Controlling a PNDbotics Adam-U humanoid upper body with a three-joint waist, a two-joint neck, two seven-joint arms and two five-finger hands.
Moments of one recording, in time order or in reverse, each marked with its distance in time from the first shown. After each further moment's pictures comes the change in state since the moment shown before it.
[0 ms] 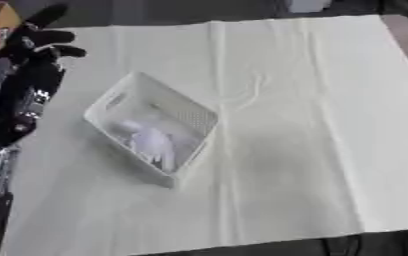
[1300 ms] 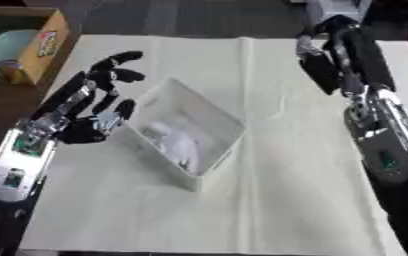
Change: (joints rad) left arm -0.097 0.043 -0.042 0.239 -0.251 -0.125 -0.182; right arm -0.254 -0.126 0.318 0.300 0.124 0.258 0.834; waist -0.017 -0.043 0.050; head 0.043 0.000
